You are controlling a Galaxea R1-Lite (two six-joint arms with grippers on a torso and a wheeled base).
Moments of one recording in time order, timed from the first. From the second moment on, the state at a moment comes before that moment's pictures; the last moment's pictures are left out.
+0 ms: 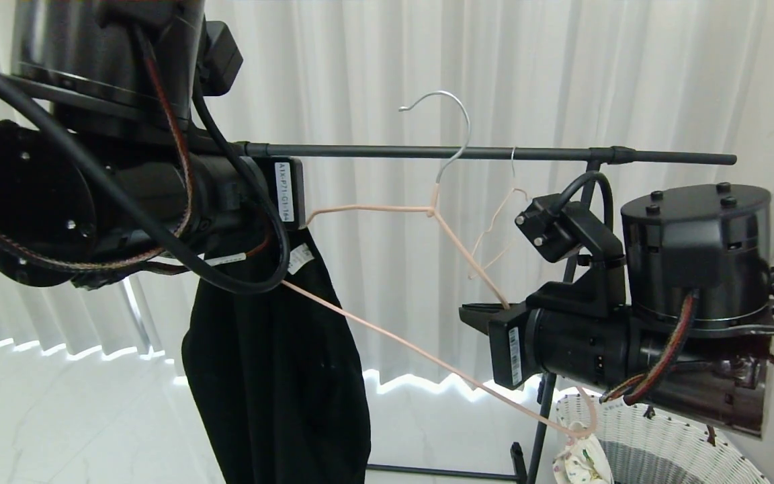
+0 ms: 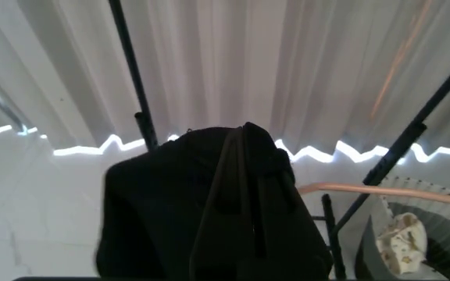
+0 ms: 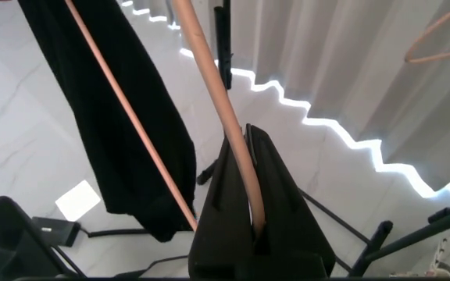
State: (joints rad) left arm -0.71 1.54 -1.40 0.29 0.60 -0.22; right arm 0.99 1.59 -0.97 -0.27 -0.16 0.27
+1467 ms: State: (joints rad) left arm -0.60 1.54 -1.48 0.29 0.52 -0.24; right arm 0.96 1.54 -0.94 -0.22 -0.28 0.34
